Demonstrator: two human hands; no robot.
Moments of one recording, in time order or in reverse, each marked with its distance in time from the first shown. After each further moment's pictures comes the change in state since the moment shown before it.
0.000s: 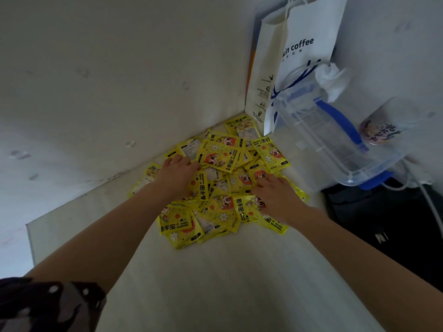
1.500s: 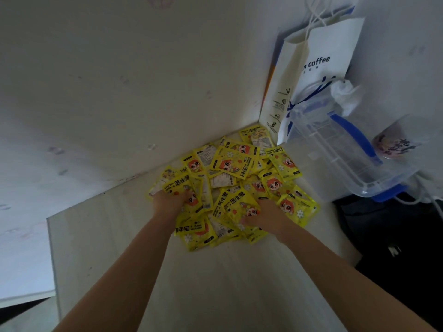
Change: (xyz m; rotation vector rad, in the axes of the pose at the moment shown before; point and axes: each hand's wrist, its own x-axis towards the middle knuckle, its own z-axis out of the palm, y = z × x) left_hand -0.055 -0.007 0.040 -1.631 0.272 -0.955; right_hand 0.005 -0.063 -0.006 1.158 -0.156 0.452
